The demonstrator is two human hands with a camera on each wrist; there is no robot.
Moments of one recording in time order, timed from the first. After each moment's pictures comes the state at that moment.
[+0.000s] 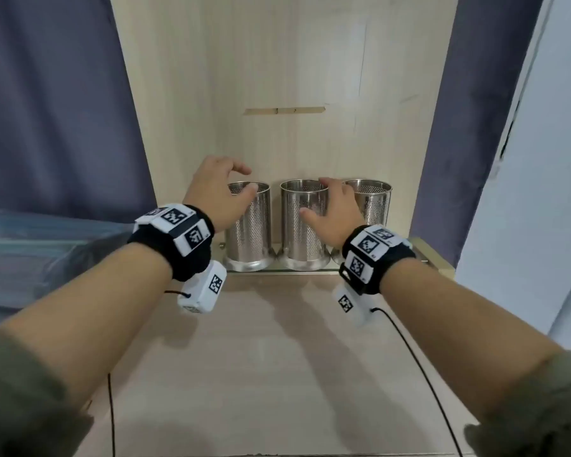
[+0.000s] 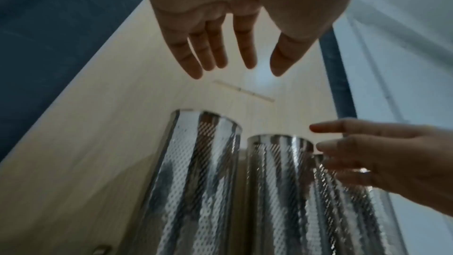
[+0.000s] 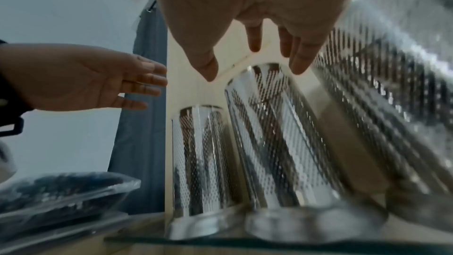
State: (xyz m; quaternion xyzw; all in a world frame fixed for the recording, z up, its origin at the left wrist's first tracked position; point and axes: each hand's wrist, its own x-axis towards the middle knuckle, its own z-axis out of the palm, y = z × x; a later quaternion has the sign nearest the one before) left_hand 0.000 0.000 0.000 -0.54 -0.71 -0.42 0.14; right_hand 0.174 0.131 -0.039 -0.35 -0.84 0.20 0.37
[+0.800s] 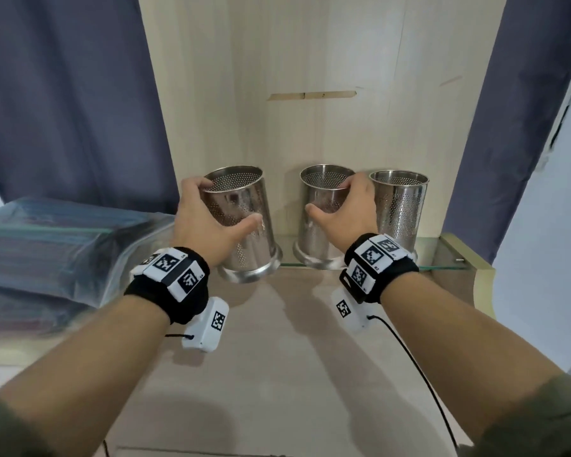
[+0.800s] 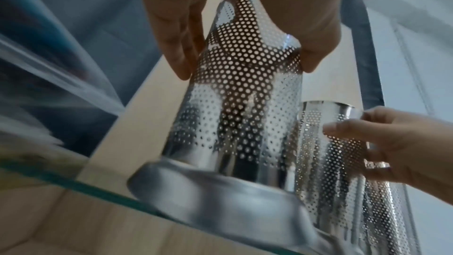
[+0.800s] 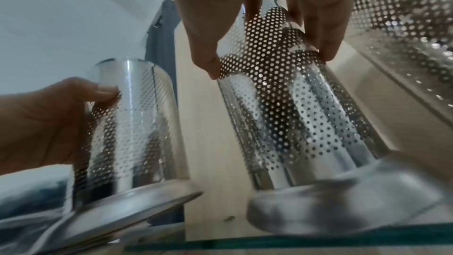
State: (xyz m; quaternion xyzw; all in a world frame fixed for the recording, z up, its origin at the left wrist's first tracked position) left_hand -0.026 -0.035 -0.066 -0.41 -0.72 -0.55 0.12; right_hand 0.141 0.127 -0.062 -0.33 -0.76 0.22 0.52
